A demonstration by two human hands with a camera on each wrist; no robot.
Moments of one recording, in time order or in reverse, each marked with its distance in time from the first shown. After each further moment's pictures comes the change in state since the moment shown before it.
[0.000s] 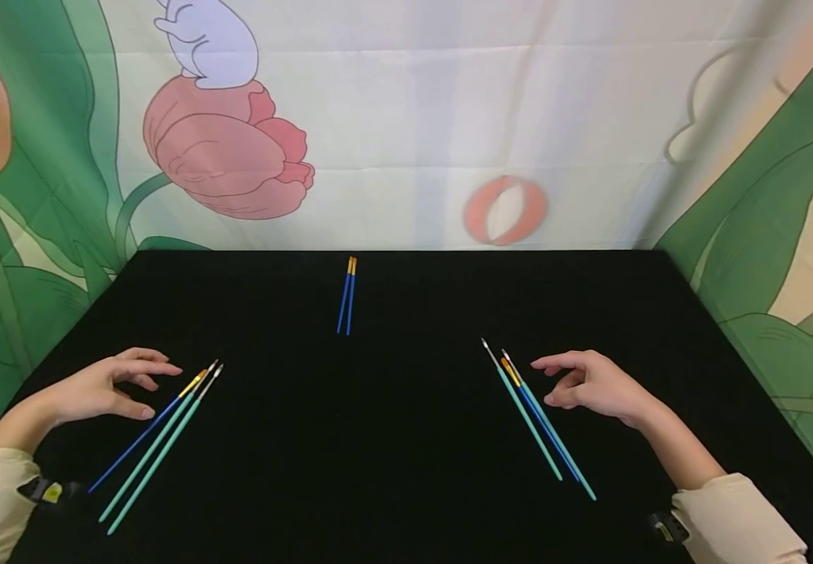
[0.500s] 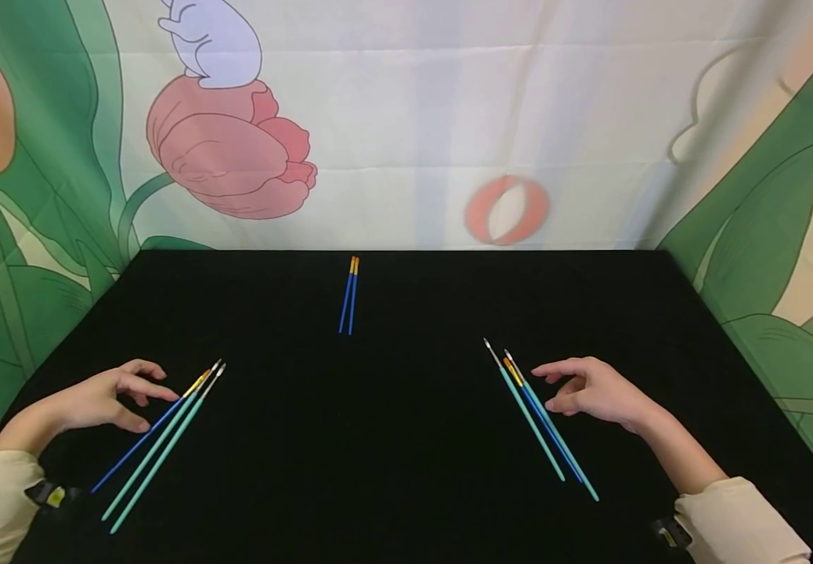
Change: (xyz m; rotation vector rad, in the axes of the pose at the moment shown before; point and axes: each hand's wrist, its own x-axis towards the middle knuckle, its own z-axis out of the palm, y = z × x) left_hand -0.002 -0.012 0.000 -0.056 -0.075 -0.097; right_hand 0.000 0.004 0.004 0.008 -0.024 0.030
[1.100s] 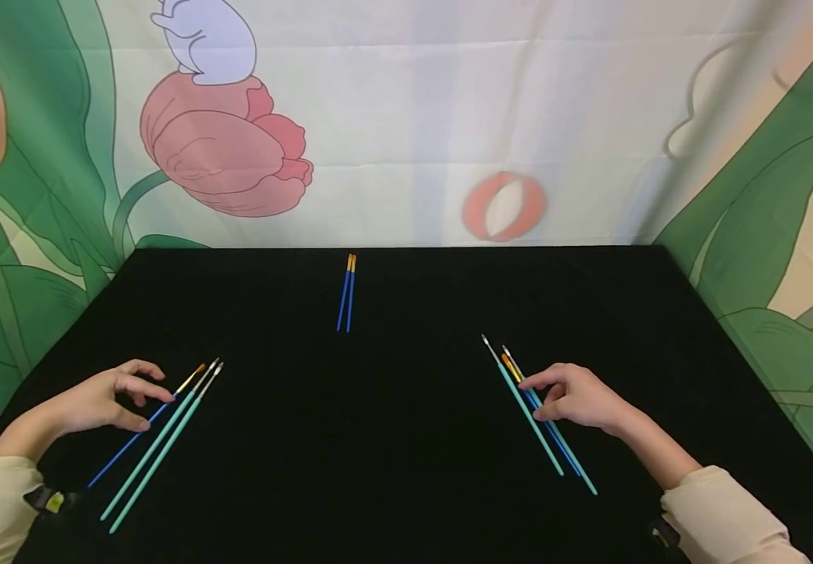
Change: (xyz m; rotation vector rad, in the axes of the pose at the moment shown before) left_hand 0.000 -0.004 0.007 0.021 0.034 0.031; right_hand 0.034 0.093 0.000 -0.037 -0.013 -0.056
